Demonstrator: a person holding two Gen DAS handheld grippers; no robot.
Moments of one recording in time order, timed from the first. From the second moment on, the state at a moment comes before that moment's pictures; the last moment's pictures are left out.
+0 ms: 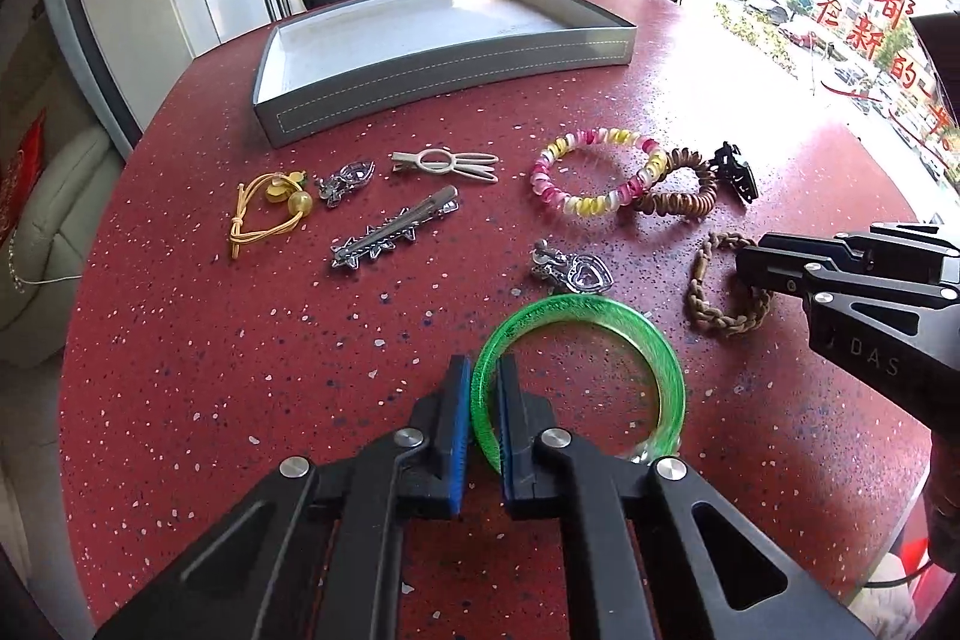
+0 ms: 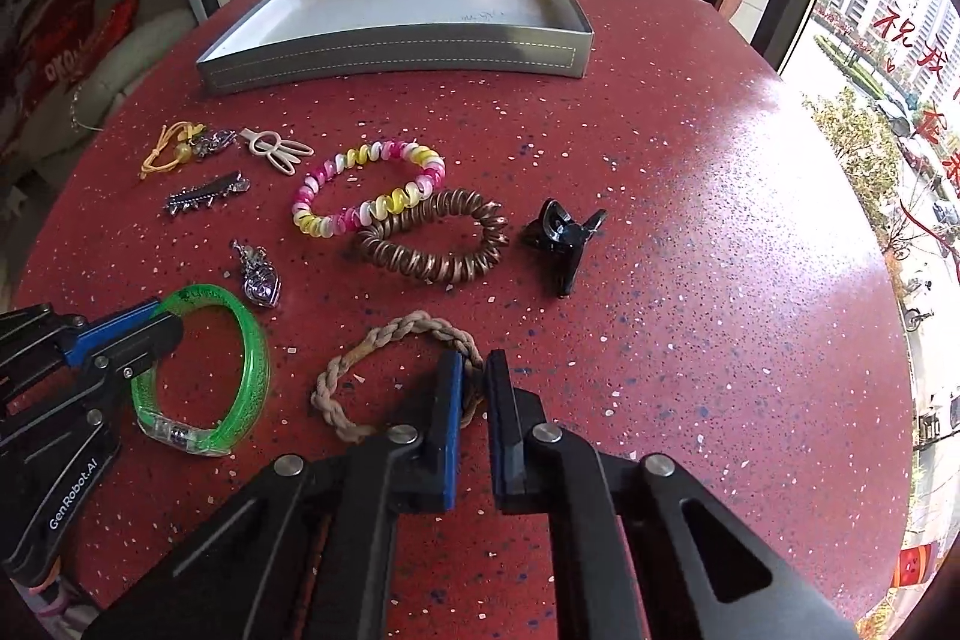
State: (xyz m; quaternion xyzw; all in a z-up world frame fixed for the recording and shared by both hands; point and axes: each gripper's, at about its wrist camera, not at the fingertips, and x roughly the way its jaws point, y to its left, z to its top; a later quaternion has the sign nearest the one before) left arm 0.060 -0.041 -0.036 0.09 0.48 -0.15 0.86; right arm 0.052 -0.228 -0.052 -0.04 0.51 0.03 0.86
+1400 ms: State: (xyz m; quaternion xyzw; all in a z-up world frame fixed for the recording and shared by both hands) left arm 0.320 -0.026 0.017 0.02 0.44 -0.09 0.89; right arm 0.311 -0.230 -0.003 0.05 0.47 0.09 0.88
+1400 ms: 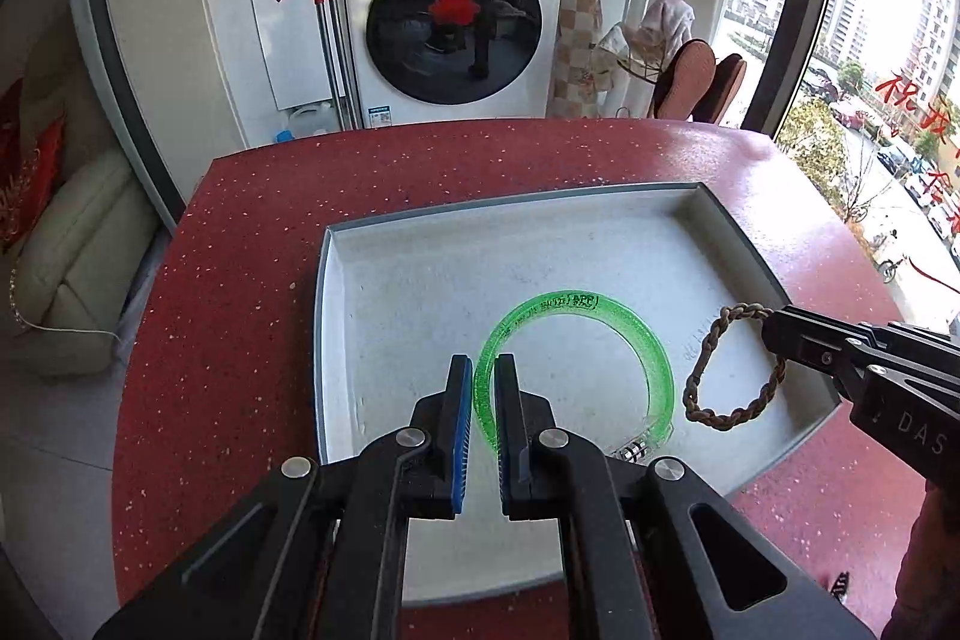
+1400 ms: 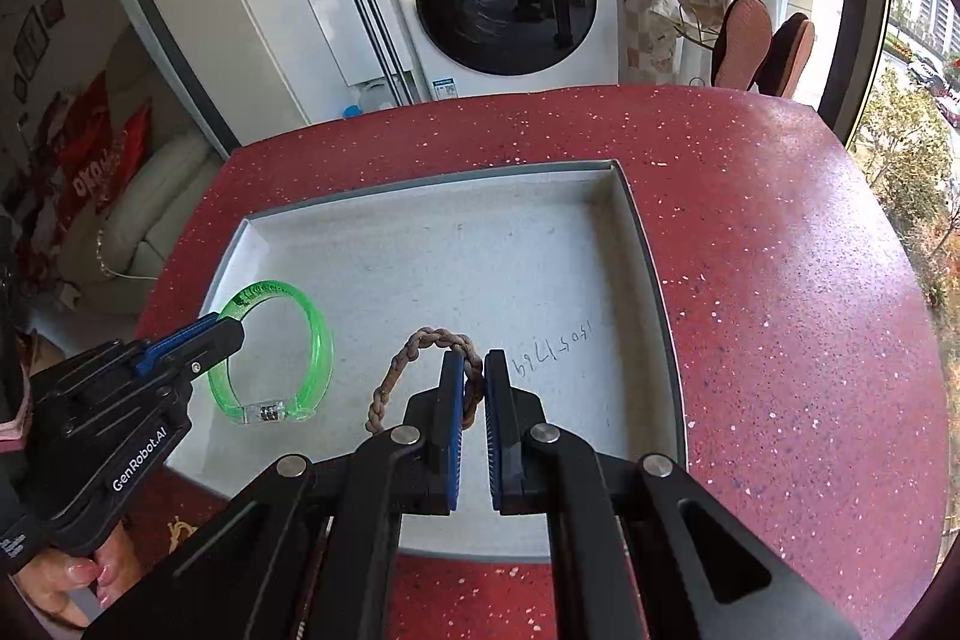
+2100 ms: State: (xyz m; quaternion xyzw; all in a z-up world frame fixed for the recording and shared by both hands) left arm 0.347 -0.036 -0.026 0.05 0.48 -0.05 0.87; right arm 0.322 -0.245 -0.027 0.06 0.48 0.06 0.87
